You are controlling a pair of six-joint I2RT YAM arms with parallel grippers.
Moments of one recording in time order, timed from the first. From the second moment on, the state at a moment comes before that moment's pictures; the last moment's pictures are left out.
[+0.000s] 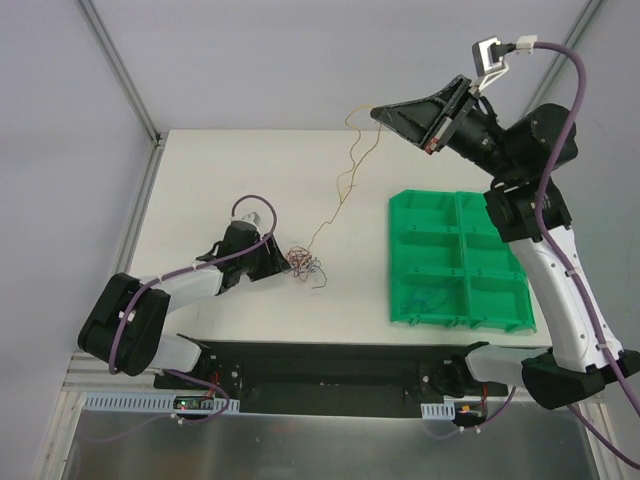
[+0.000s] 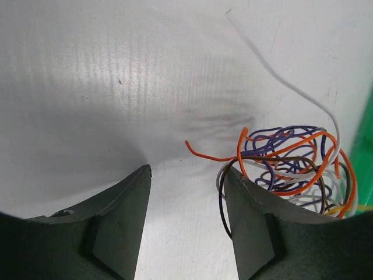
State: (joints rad) left arm -0.42 1.38 0.52 0.03 0.15 -0.71; right arm 0.44 1.24 1.64 -0.01 -0.65 1.04
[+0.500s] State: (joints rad) left arm -0.30 1.22 0.46 -0.06 0.17 -0.72; right arm 0.39 1.29 1.98 -0.25 -0.60 0.91
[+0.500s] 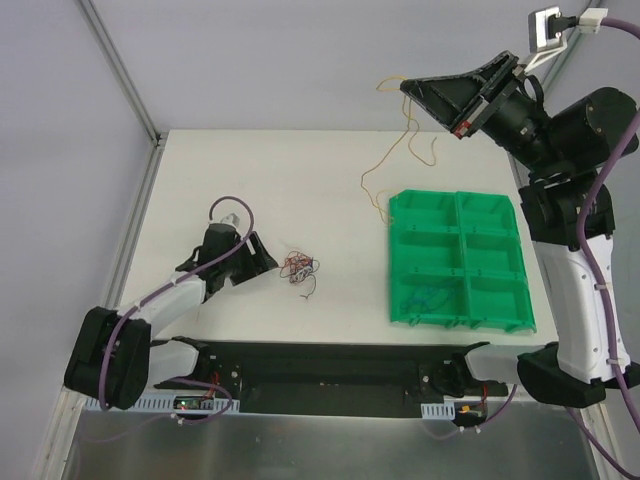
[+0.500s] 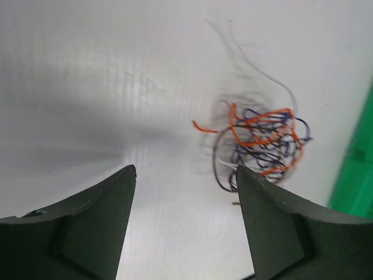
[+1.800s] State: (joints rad) left arm -0.36 1.16 1.00 -0.34 0.67 -0.49; right arm 0.29 0.90 0.93 -0.60 0.19 0.45
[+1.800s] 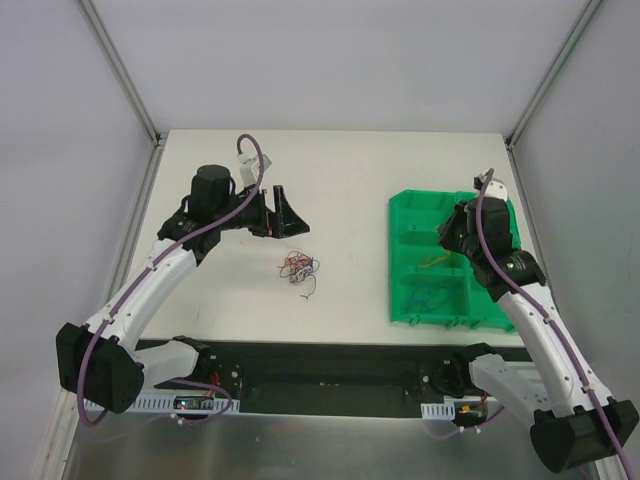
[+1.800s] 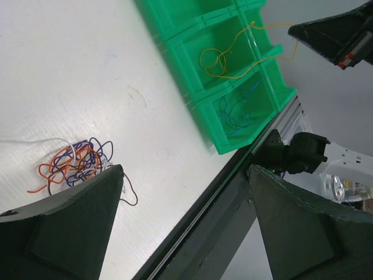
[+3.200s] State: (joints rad) left arm -0.31 1.27 1.00 -0.37 0.66 -0.45; right arm 0.28 1.20 0.97 -0.64 0.19 0.34
